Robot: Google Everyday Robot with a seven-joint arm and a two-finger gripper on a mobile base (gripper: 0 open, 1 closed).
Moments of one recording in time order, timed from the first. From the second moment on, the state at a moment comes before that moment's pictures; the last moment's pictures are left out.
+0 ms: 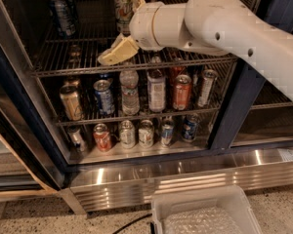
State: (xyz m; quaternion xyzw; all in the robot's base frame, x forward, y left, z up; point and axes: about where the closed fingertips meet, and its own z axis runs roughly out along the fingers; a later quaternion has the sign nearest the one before) arm 0.646 0.069 0.988 -0.53 0.59 0.12 0.60
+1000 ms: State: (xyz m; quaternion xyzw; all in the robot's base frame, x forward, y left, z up) arm 0.708 0.134 0.986 -0.55 0.55 0.19 0.60
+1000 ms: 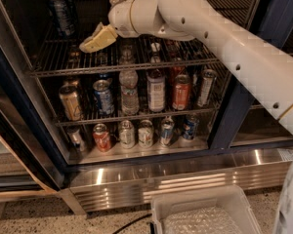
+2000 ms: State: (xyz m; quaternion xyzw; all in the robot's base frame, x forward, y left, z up) arm 0.717 0.181 0.985 -0.51 0.54 0.22 0.64
